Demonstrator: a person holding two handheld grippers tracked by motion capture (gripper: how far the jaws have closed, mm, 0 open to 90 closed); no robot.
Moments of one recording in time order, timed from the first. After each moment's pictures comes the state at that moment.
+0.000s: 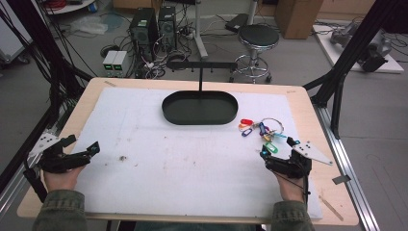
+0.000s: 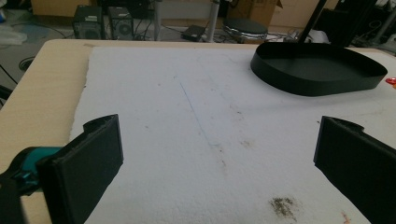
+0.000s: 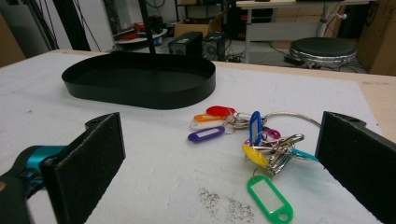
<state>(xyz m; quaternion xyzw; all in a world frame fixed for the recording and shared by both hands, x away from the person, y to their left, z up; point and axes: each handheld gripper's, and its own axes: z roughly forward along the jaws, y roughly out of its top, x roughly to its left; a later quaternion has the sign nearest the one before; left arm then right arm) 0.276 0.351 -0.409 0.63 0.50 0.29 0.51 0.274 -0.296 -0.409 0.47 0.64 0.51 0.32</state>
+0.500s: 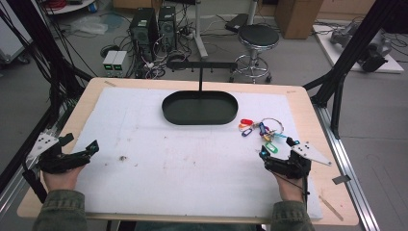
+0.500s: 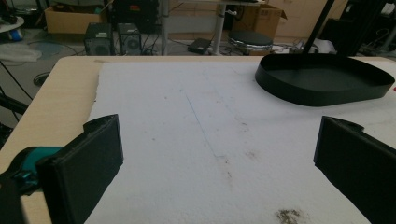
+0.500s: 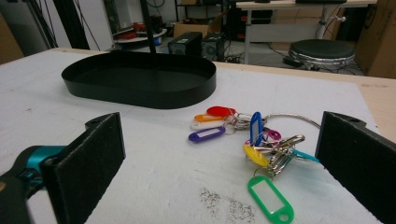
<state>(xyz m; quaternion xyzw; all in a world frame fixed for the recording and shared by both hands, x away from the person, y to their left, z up) 0.274 0.350 -0.407 0.62 0.49 0.32 0.52 0.273 -0.294 -0.409 0.47 0.64 0.51 0.33</state>
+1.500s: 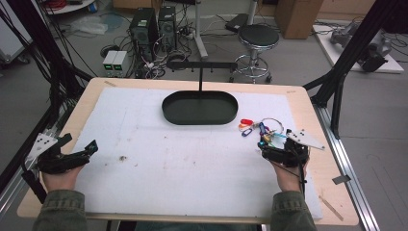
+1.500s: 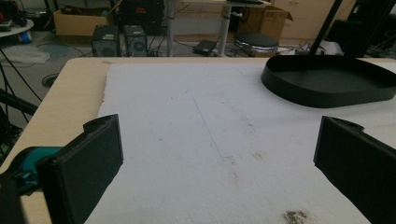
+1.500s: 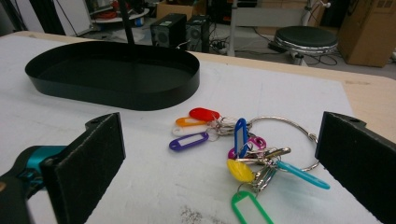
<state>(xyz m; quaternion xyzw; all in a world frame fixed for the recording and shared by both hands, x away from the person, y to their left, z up) 0.272 0.351 -0.408 0.61 0.50 0.33 0.52 0.301 -0.287 -0.394 0.49 0.65 0.46 0.34</state>
